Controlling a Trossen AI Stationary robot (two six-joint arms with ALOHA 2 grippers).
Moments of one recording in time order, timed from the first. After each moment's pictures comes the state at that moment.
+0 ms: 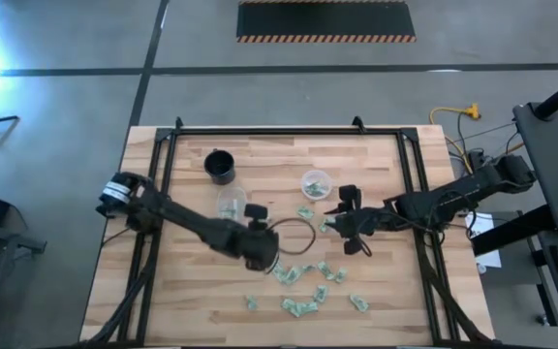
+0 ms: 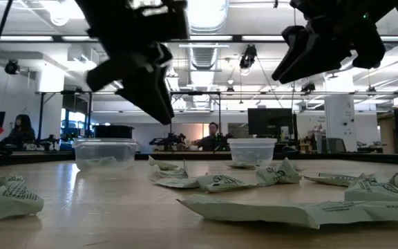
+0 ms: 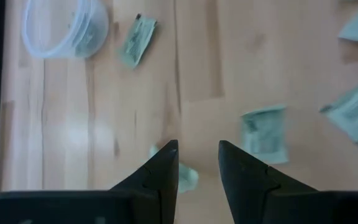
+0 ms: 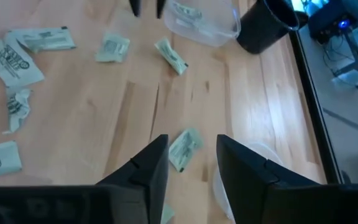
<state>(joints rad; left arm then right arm) -0.32 1.75 1.21 -0.58 -0.51 -0.08 0.28 1.21 0.70 -0.22 0.43 -0.18</state>
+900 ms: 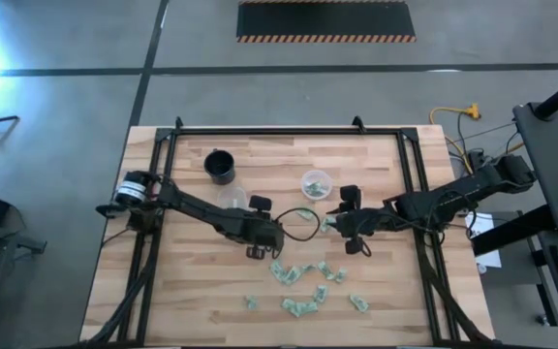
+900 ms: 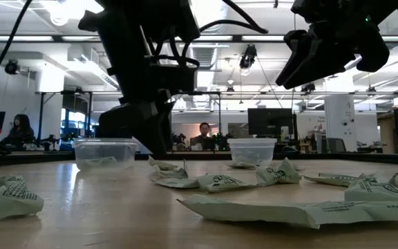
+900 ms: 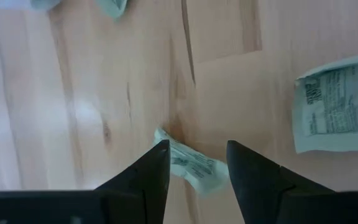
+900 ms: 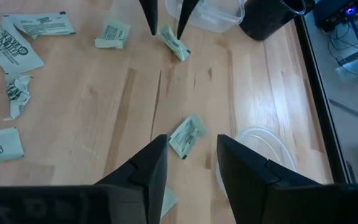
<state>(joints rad) -0.20 1.85 1.20 -0.58 -0.42 0.01 0.28 1.21 0.70 -0.27 0.43 -0.16</state>
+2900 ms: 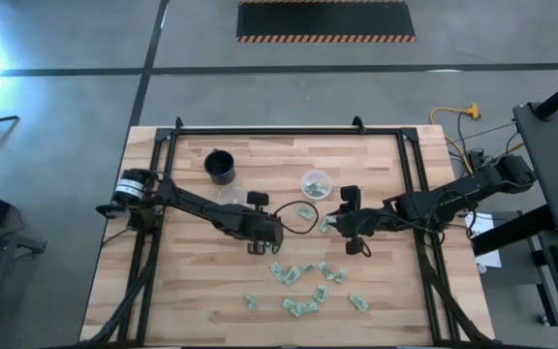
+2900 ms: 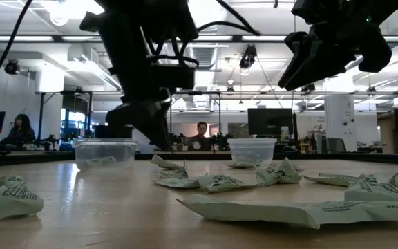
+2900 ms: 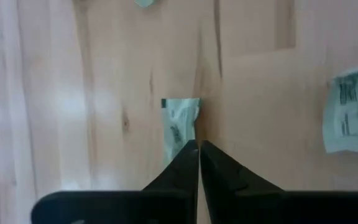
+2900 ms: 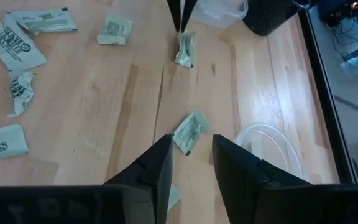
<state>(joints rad) -0.17 1.83 1.18 -0.59 -0.45 -0.01 0.28 1.21 0.70 -0.28 0.42 -0.14</state>
